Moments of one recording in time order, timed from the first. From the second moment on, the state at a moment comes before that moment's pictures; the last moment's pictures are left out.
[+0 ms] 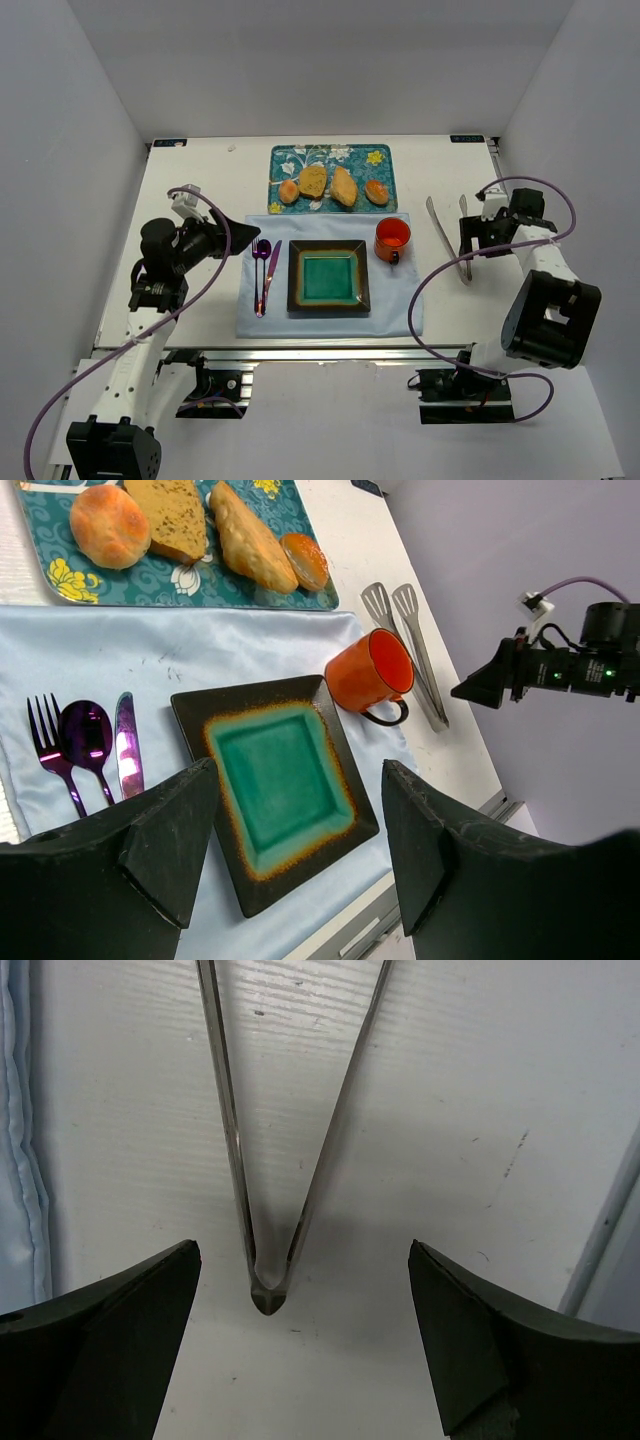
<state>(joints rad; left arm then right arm) -0.05 0.79 0.64 -0.07 0.58 -0.58 -0.27 1.44 0.96 -0.56 -0.28 -0.43</state>
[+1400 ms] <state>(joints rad) -0.05 0.87 0.69 -0.12 0.57 -0.57 -0.10 1.77 1.25 -0.45 -0.30 -0.34</state>
